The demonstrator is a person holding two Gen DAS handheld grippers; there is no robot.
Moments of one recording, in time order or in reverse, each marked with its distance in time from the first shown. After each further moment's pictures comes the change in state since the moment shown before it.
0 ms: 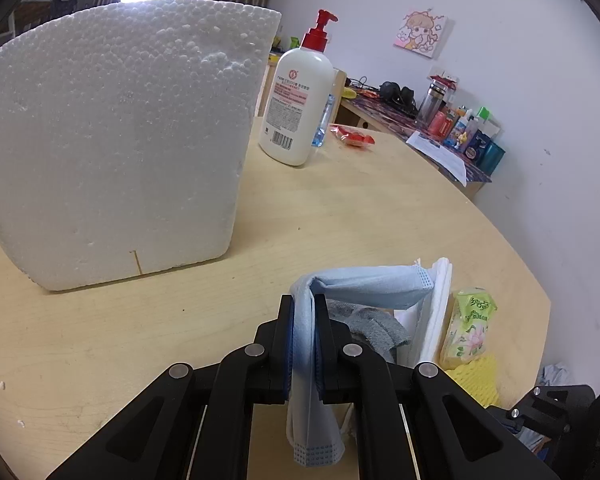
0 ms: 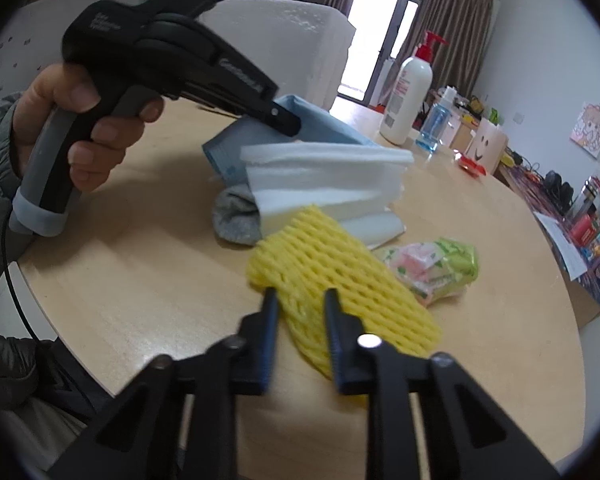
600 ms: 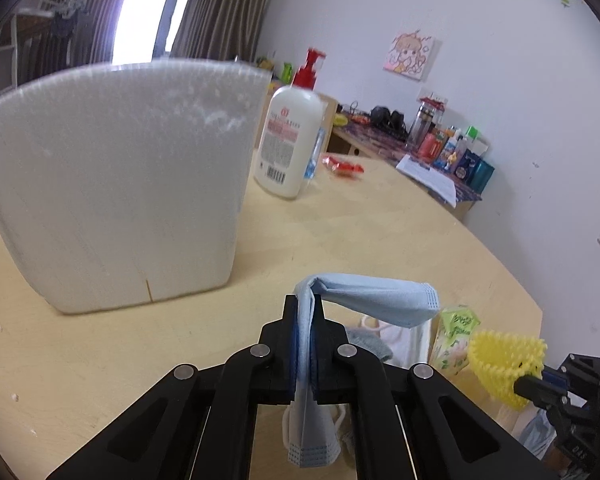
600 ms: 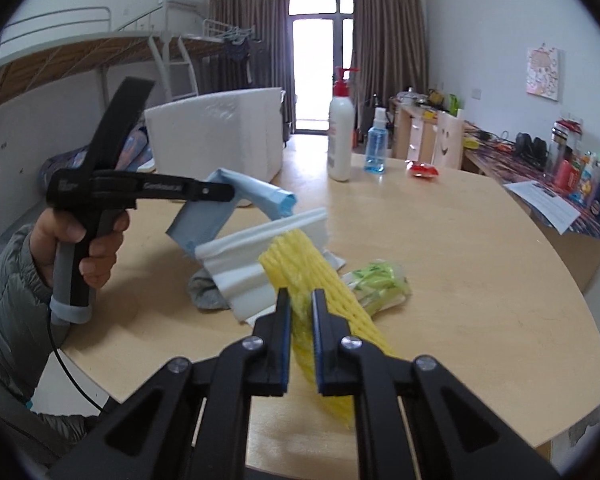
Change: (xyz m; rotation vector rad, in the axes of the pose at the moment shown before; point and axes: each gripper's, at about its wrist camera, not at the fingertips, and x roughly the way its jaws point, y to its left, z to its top) left arm -0.029 -0.003 0.001 0.025 -0.115 -0.019; right arm -0.046 -0.055 0.006 0.276 -0.175 0.018
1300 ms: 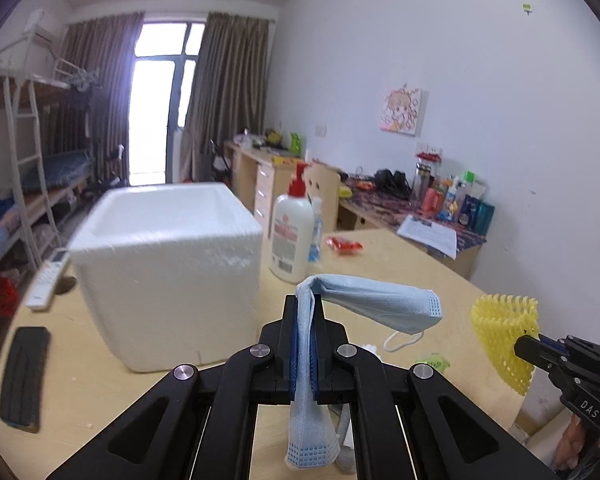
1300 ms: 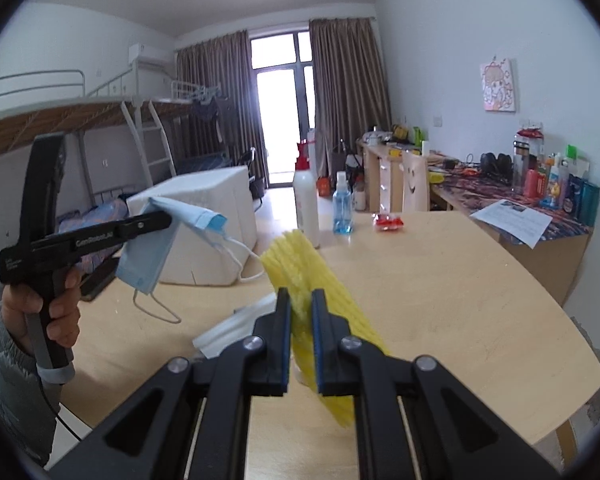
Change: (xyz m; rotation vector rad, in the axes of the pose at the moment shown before) left arm -0.086 -0.035 0.019 0.096 -0.254 0.111; right arm -0.038 -0.017 0.028 0.126 -0.208 -0.060
